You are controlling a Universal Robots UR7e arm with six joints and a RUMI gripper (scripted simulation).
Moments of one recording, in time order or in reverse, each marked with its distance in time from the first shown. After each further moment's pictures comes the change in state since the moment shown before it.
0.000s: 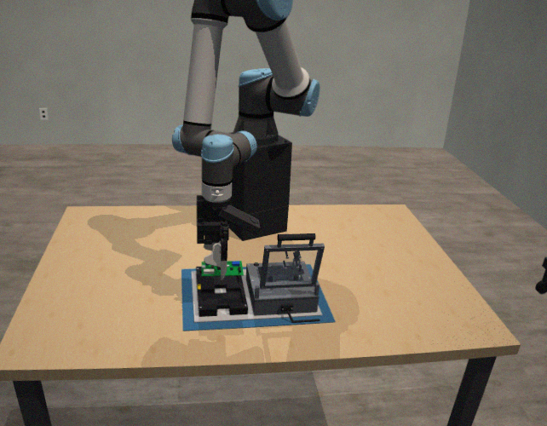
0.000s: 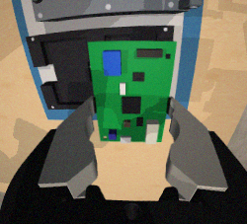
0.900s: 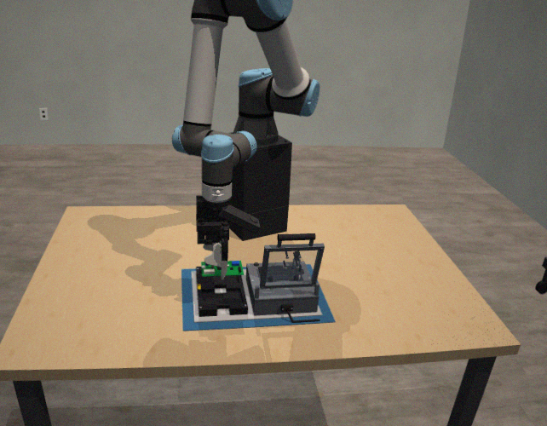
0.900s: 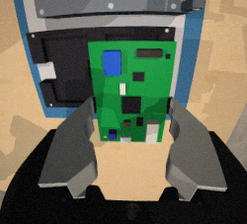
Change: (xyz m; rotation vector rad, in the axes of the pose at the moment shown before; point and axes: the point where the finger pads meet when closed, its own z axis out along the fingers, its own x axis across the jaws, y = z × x) arm 0.000 0.000 0.000 0.000 0.000 -0.034
